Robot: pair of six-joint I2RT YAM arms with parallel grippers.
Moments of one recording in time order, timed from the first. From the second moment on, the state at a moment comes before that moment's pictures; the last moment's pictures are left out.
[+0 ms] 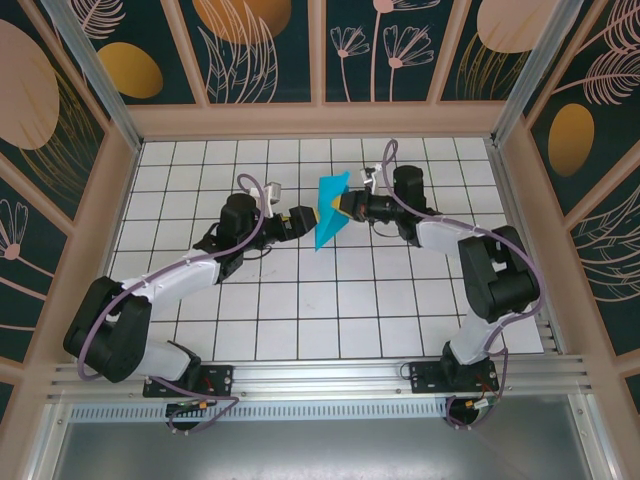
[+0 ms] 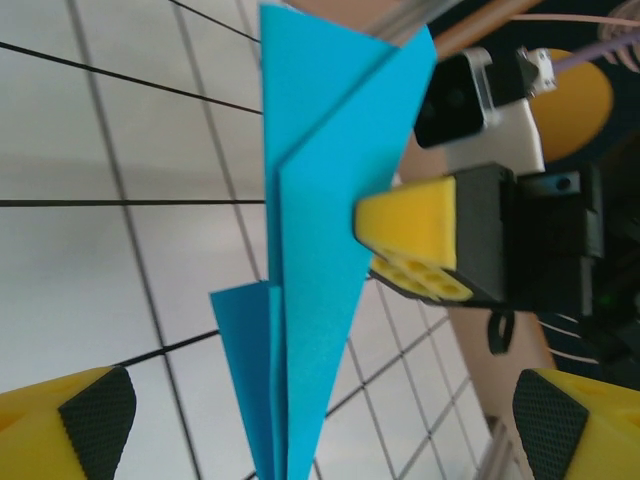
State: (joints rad) left arm -0.52 1.42 0.74 0.32 0.47 -0.83; right arm 0.36 1.72 0.94 0.44 -0.95 0.95
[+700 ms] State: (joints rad) left arm -0.47 1.39 0.70 0.50 0.68 -0.98; right arm 0.45 1.68 0.96 0.61 -1.00 1.14
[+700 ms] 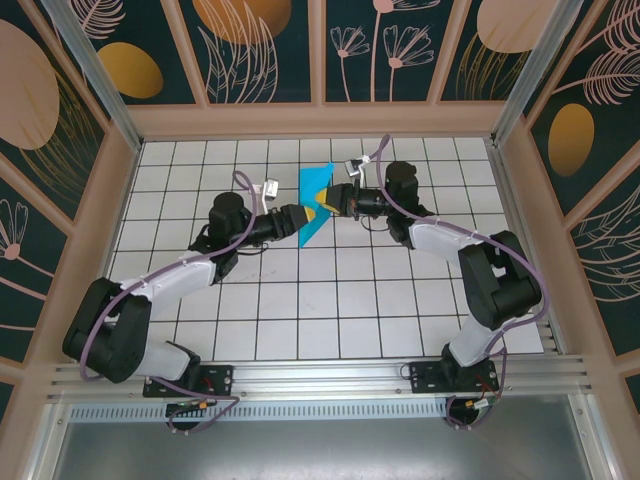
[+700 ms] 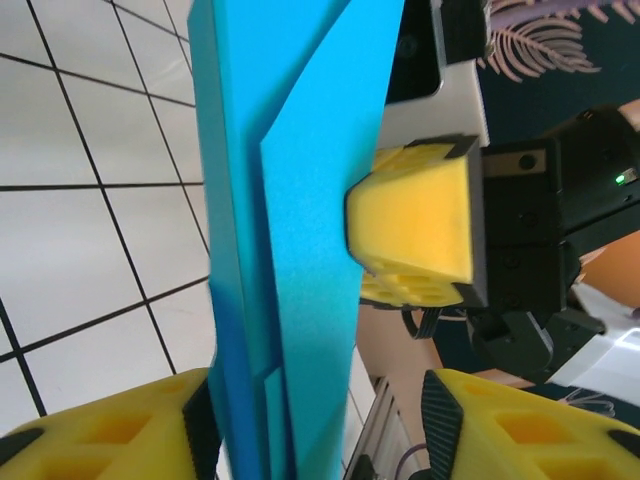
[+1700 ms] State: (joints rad) left arm -0.48 1.41 0.96 -0.14 0.07 -0.52; right arm 0.39 1.40 0.92 -0.02 -0.39 0.74
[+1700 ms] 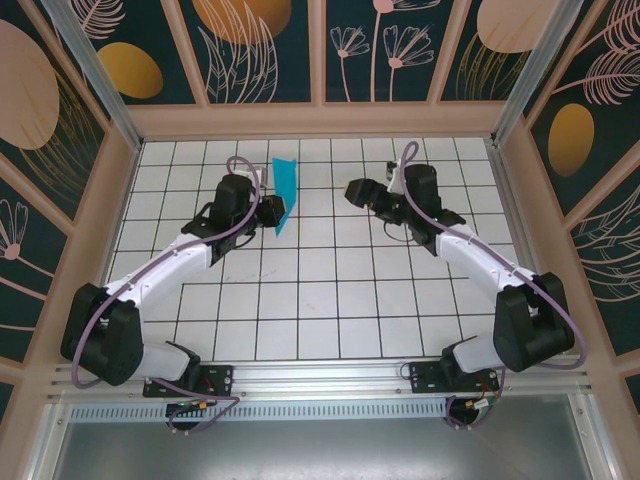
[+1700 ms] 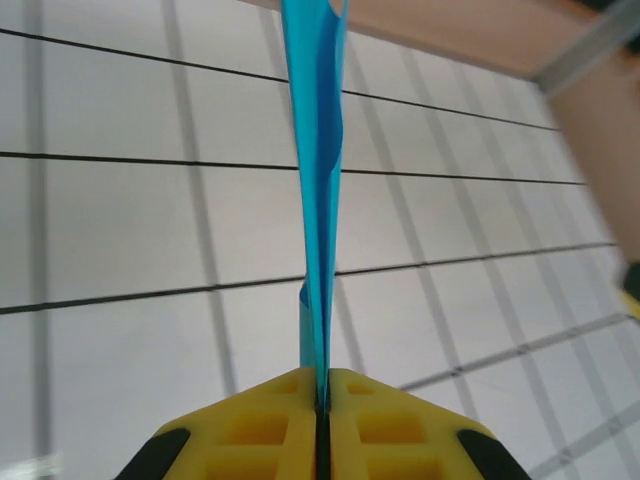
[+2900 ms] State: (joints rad) left arm -0.64 1.64 1.00 -0.16 -0.10 -0.54; right arm 0.45 1.38 0.81 -0.21 -0.07 0.84
